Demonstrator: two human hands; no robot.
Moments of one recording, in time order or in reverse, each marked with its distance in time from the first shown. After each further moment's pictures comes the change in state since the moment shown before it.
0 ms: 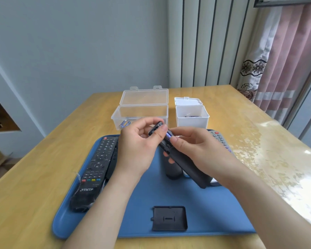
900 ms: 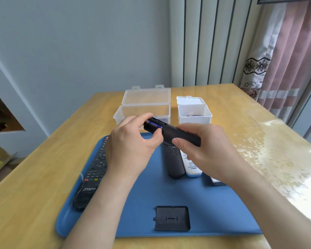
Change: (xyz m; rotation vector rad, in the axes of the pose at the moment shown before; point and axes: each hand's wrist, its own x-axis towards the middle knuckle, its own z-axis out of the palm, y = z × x) left_hand 0.006 -0.006 -0.018 0.744 0.194 0.228; right_hand -0.005 -0.005 -0.006 -0.524 0.195 -0.175
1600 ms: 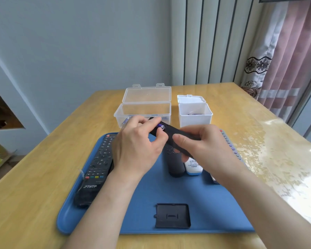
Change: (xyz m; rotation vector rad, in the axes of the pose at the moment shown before) left_hand -0.003 -0.005 0.013 0.096 -0.001 0.119; right_hand 0.001 -0.004 0.009 0.347 0.030 0.232
